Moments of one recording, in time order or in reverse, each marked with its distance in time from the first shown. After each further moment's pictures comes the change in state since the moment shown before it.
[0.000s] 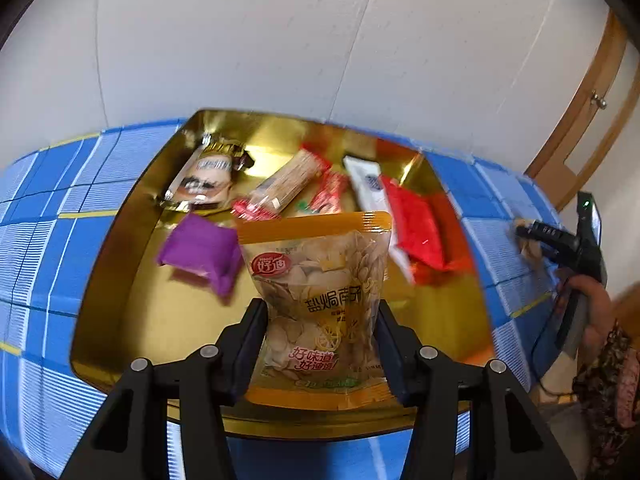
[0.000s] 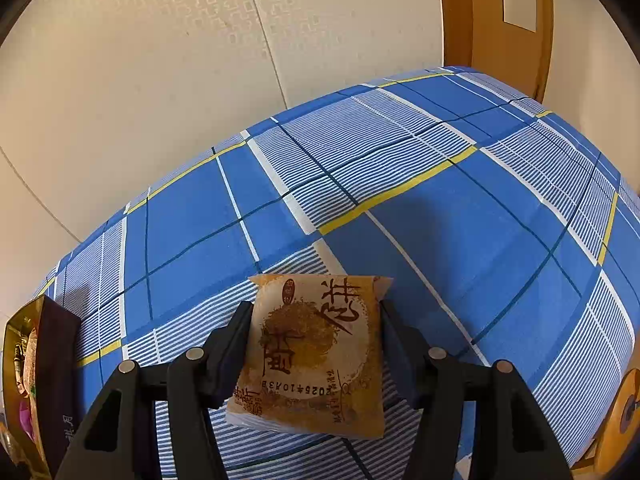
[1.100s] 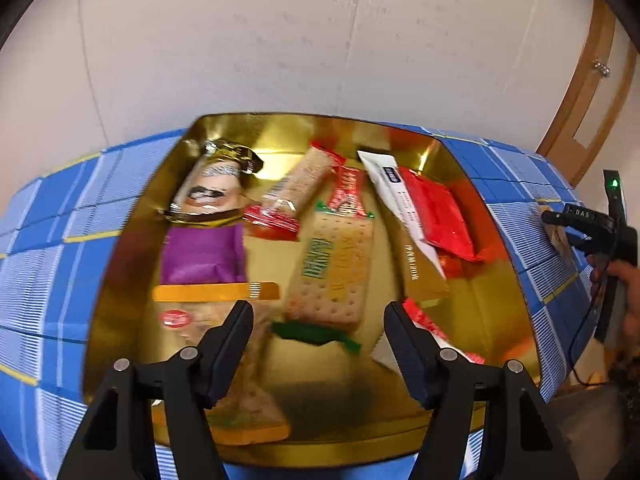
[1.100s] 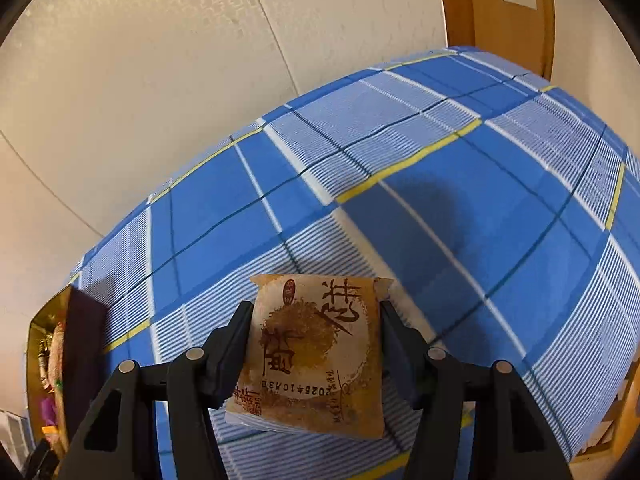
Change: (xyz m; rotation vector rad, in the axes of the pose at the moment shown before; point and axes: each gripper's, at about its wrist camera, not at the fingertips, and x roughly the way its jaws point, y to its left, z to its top) left arm 0.011 -0.001 -0.005 0.081 -0.024 0.065; right arm -0.014 0.003 -0.016 0.054 0.045 0.083
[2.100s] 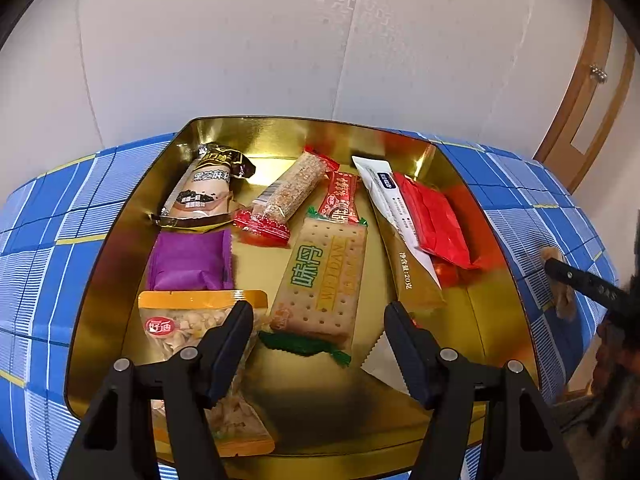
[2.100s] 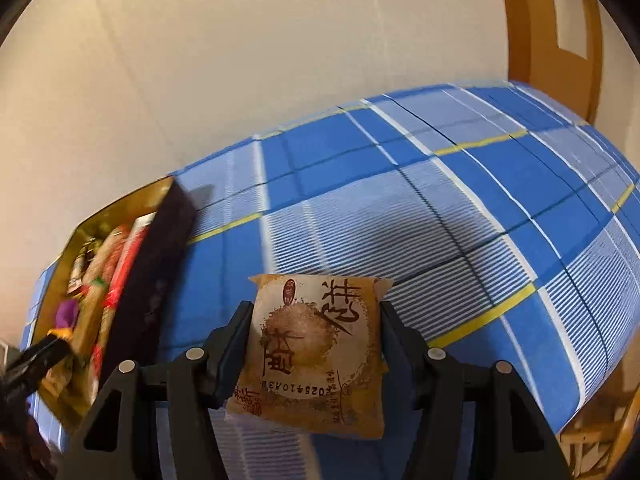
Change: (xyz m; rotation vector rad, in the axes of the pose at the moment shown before) left arm 0.007 -0.003 0.001 0.003 -0.035 -0.004; right arm -0.048 0.063 -0.091 -0.223 -0.063 0.116
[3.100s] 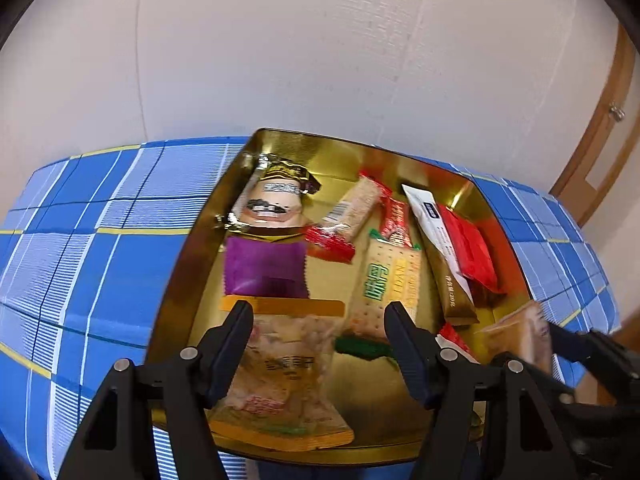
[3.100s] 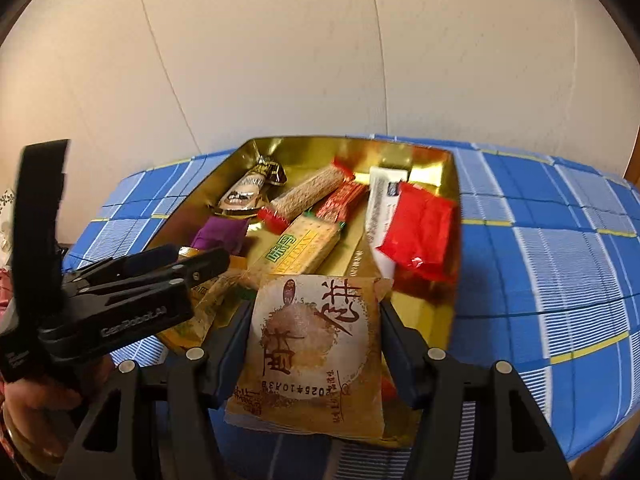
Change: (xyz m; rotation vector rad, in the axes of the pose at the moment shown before) left arm -0.026 0.051 0.000 -0.112 -0.051 0.034; right arm -0.015 0.205 -0.046 -0.351 0.078 0.203
